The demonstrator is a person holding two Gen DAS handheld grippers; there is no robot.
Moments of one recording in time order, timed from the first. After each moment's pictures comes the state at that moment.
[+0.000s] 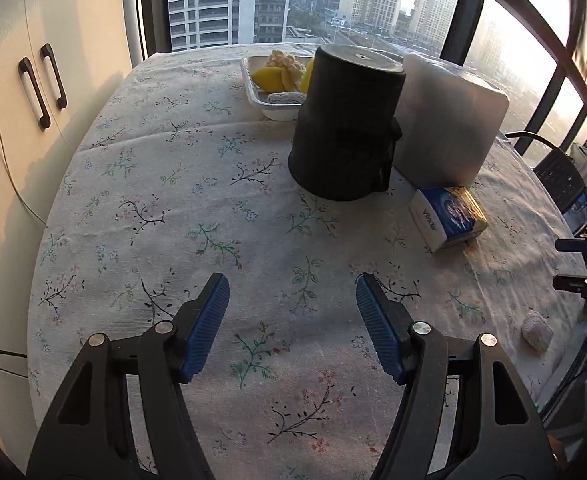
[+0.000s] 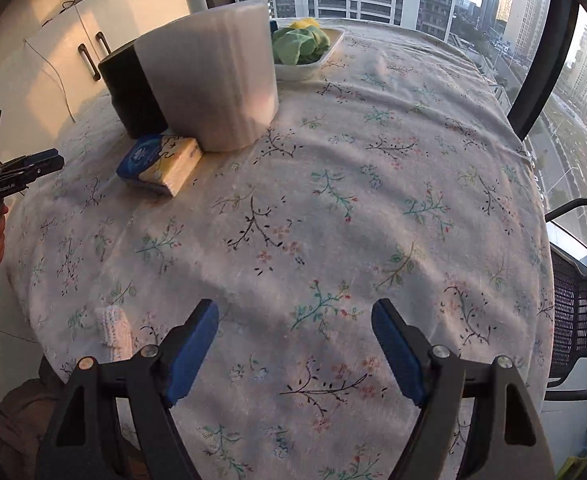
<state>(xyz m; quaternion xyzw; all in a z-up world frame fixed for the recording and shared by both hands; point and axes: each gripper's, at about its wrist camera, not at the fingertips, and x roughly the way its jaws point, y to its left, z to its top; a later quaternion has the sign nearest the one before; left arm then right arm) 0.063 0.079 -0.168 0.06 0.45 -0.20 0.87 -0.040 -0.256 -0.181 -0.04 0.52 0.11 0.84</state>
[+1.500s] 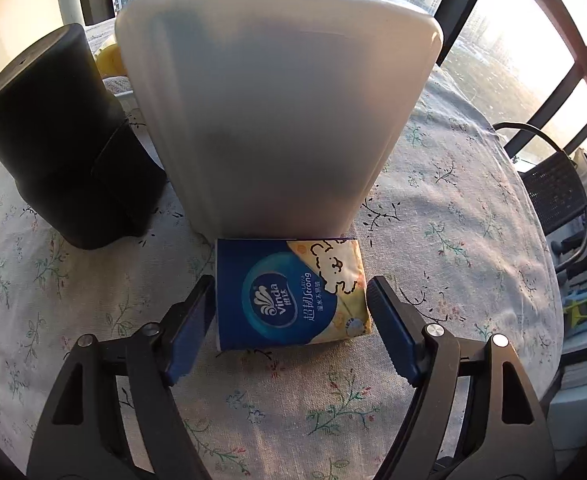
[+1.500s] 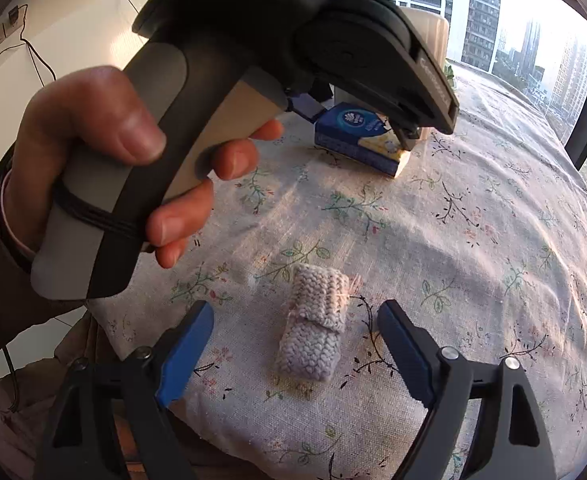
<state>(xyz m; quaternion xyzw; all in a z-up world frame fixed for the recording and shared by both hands) 0.094 -0.112 -0.184 0.03 0.53 -0.19 0.83 -0.084 -0.148 -0.211 -0.07 0.46 0.17 0.87</state>
